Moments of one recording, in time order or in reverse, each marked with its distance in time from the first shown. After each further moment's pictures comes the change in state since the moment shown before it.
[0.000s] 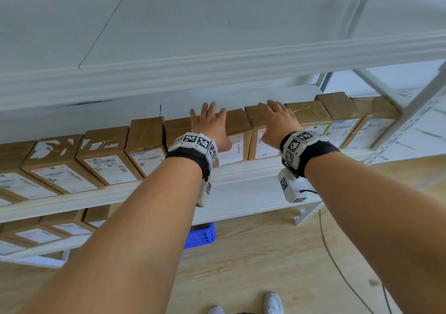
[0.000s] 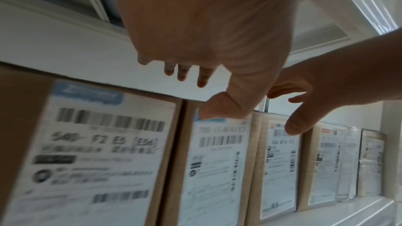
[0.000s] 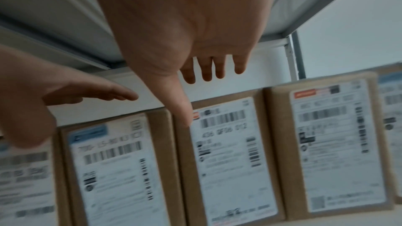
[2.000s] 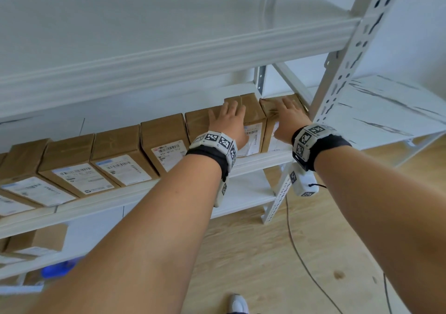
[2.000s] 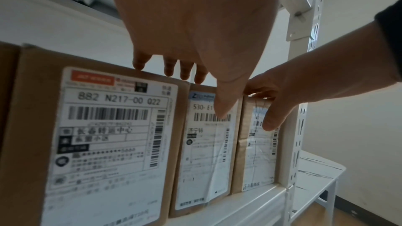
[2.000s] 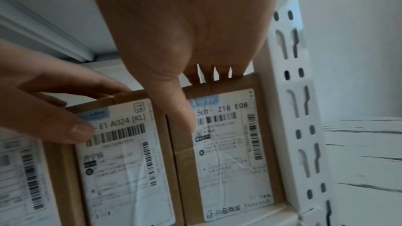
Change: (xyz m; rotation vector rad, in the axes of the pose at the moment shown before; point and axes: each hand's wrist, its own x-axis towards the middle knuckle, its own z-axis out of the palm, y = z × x) left_hand 0.091 0.289 0.010 -0.052 -0.003 0.169; right_hand 0.012 0.294 -0.037 0.080 -0.044 0.181
